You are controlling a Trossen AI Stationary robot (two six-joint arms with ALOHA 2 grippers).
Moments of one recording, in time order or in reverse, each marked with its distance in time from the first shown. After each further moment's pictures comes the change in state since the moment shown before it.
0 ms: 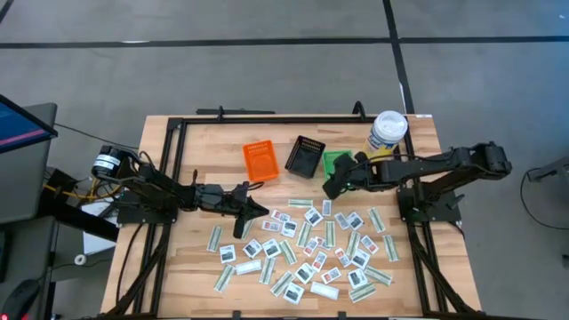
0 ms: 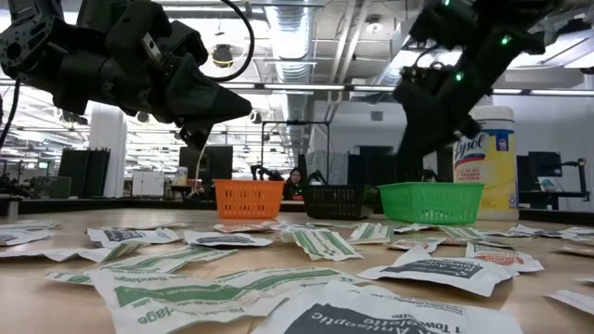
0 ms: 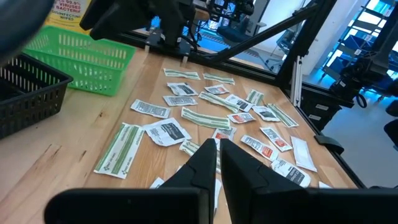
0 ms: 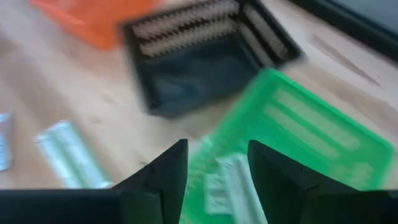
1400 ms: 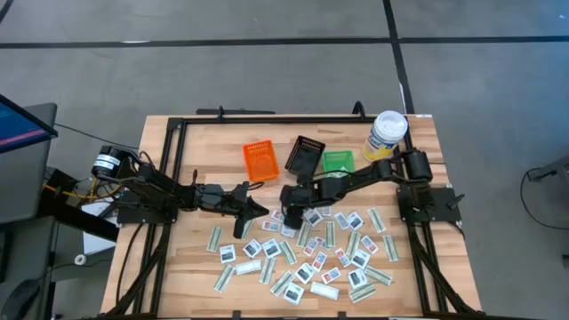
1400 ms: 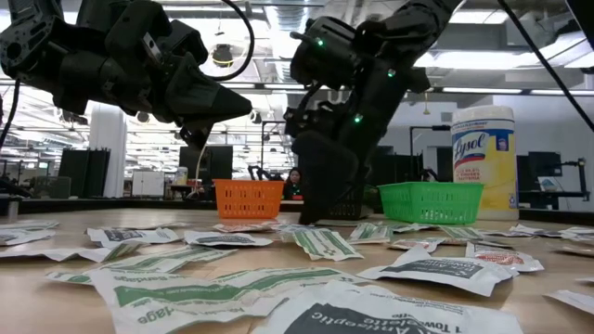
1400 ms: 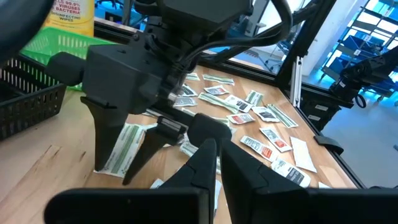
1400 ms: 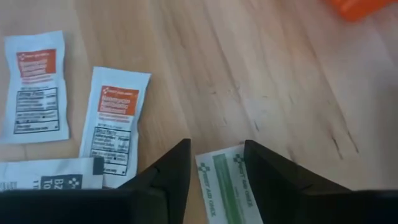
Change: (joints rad) left arm 0.000 0.000 0.000 0.003 0.000 0.002; right arm 0.054 0.715 0.519 0.034 -0.303 -0.274
